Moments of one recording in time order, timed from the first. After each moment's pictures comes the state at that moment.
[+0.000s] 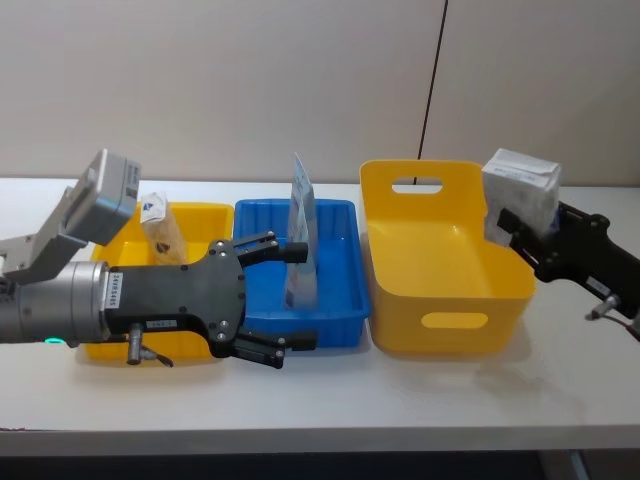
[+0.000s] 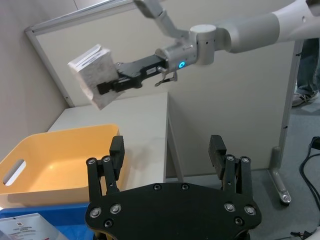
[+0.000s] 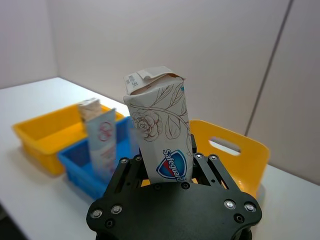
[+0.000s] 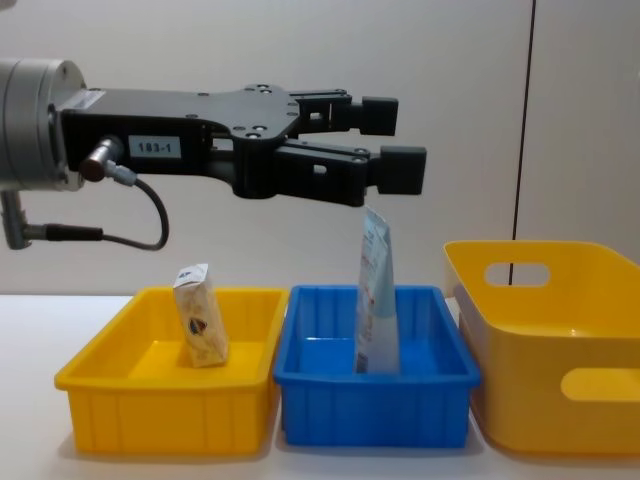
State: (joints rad) left arm -0.59 0.57 0.59 -1.54 -0.61 -0.04 -1.11; right arm 0.19 0.75 -0.26 -1.58 0.69 -0.10 0.44
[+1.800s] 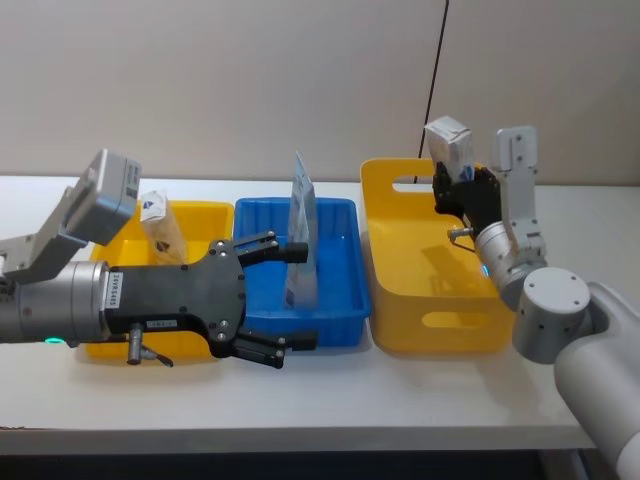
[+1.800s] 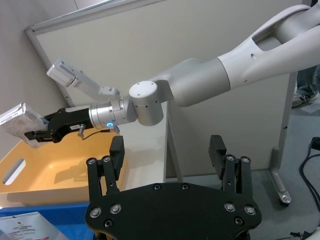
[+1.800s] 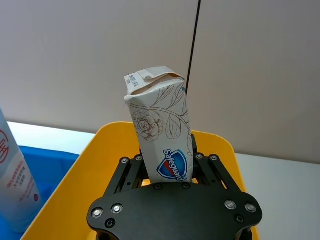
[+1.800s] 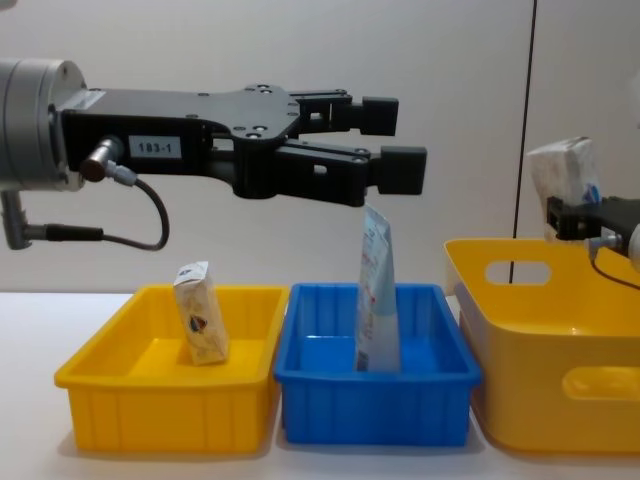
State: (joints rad) left arm -0.59 0.57 0.59 -1.54 -0.61 -0.04 -1.11; right arm 0.72 0.20 -0.42 -0.75 0.31 -0.20 -0.03
